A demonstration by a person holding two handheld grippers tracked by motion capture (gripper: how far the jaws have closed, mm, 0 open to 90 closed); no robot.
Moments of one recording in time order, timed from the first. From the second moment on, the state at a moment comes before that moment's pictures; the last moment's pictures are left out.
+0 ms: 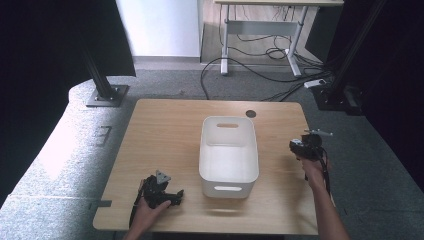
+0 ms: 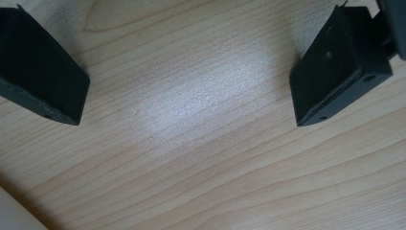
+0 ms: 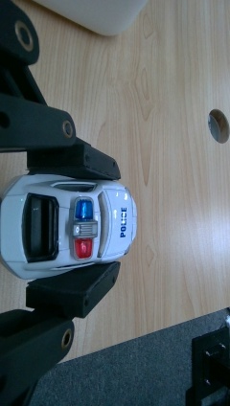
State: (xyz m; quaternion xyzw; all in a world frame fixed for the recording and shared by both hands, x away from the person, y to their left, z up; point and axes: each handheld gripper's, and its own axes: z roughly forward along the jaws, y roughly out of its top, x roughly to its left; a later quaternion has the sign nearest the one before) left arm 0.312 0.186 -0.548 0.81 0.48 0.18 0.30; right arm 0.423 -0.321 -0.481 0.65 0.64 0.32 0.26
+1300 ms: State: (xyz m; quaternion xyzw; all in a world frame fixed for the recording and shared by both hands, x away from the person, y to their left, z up) left arm 0.312 0.186 -0.548 0.81 0.48 0.18 0.30; right arm 0.384 -0.297 -0.447 0.62 0.64 0.38 0.26
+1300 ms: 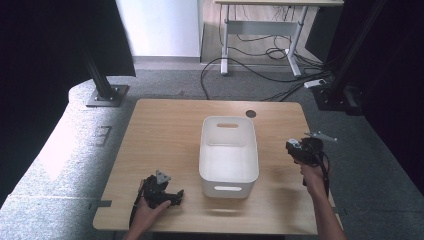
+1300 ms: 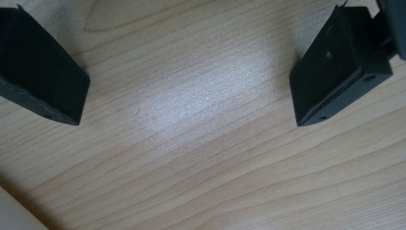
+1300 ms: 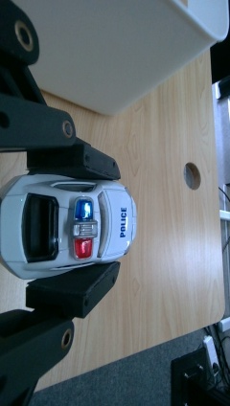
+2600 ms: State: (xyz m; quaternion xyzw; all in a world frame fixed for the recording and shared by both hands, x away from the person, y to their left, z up) left arm 0.312 0.186 -0.548 0.81 0.48 0.18 0.30; right arm 0.379 -0.244 -0.399 0.58 0.65 0.42 0.26
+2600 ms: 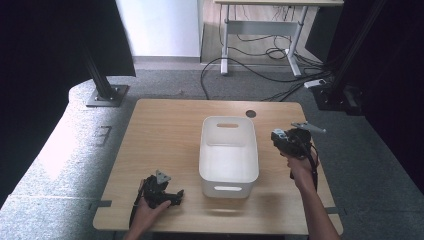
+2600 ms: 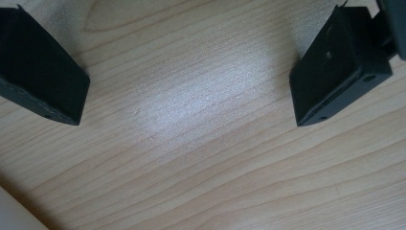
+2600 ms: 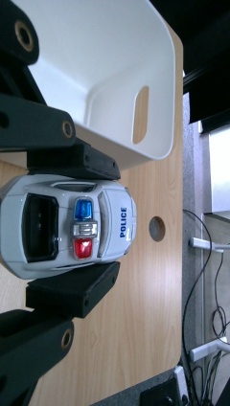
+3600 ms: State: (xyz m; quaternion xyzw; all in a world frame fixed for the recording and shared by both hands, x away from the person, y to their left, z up) left arm 0.311 0.185 -0.548 0.81 0.48 0.18 0.30; right arm 0.388 -0.200 -0.382 0.55 0.67 0.43 0.26
